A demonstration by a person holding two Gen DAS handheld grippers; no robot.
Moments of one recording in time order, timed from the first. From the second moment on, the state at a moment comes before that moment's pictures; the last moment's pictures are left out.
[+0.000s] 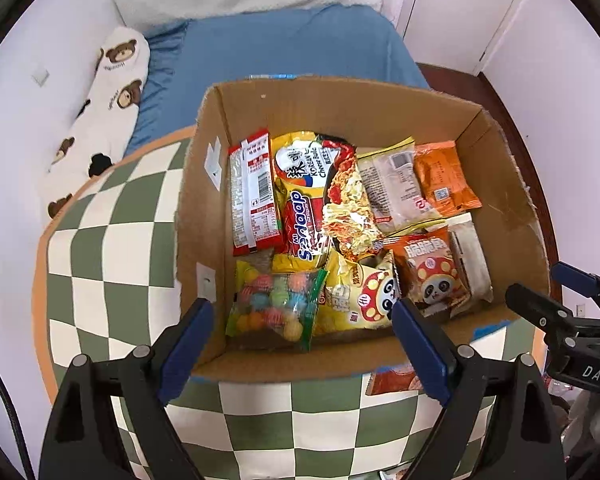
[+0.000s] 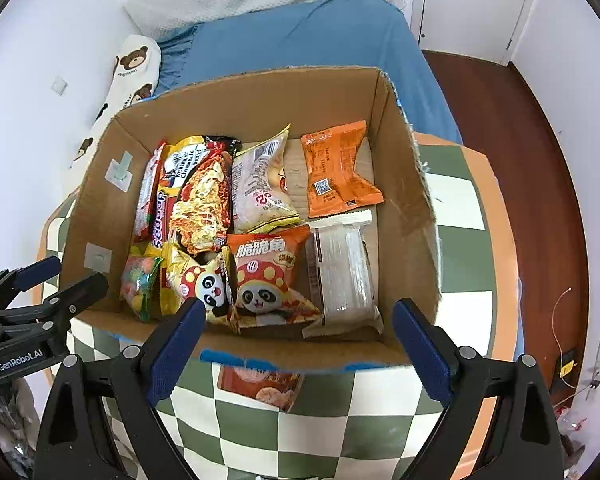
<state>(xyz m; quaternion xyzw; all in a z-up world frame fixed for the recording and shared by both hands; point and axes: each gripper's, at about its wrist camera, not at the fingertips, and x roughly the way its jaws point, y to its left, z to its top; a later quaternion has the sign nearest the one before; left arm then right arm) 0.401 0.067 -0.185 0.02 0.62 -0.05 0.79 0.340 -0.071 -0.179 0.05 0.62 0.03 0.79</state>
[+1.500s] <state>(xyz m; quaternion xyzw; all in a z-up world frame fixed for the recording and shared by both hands) 0.155 0.116 -0.252 0.02 0.67 -0.02 0.74 0.078 -0.049 -0.259 0.13 0.70 0.04 0.70</state>
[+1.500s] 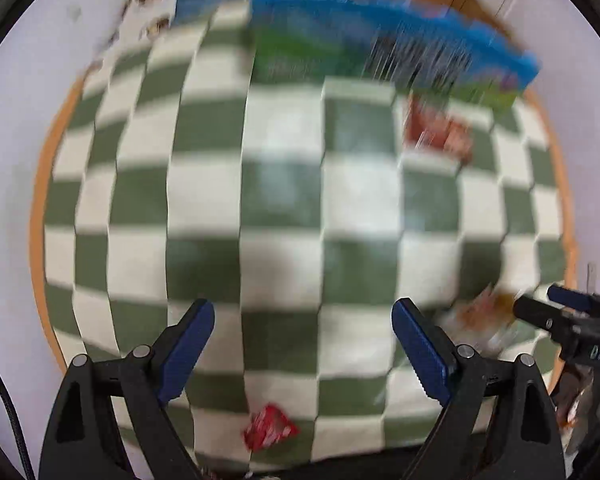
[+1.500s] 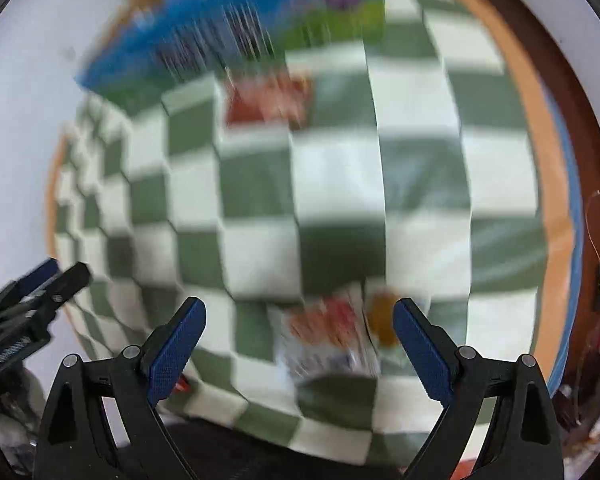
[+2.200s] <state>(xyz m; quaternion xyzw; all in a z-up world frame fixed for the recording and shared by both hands) 0.038 0.195 -0.415 -0.16 0.84 -0.01 0.52 0.049 0.022 -0.387 -0.05 0.77 0.05 0.64</state>
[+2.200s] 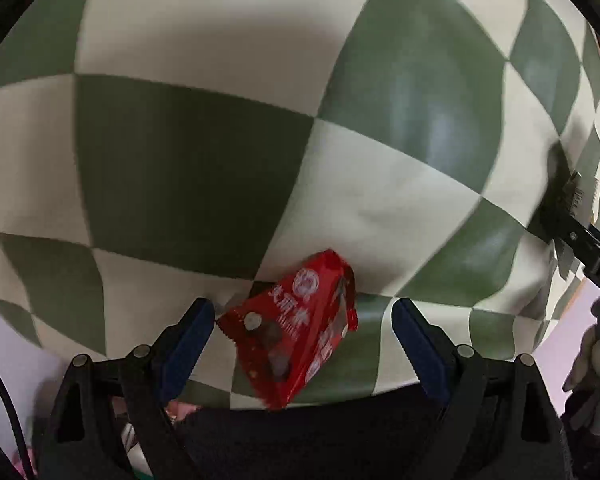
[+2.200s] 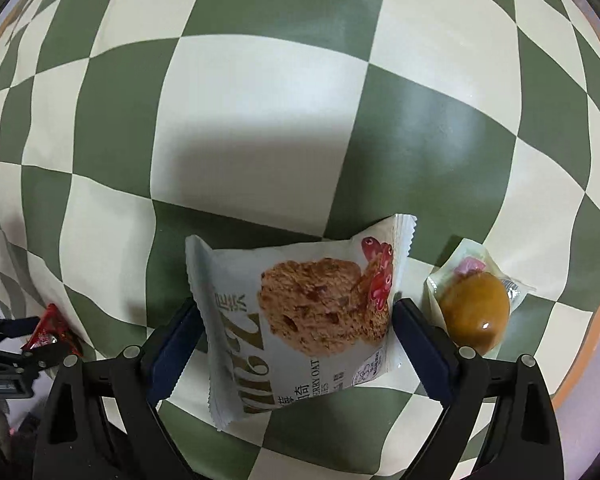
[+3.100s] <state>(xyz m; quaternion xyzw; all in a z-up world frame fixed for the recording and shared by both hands) 0.206 0.092 -0.279 -0.11 0.70 -0.12 0.69 0.070 -0.054 -0.302 0.06 0.68 0.05 0.73</state>
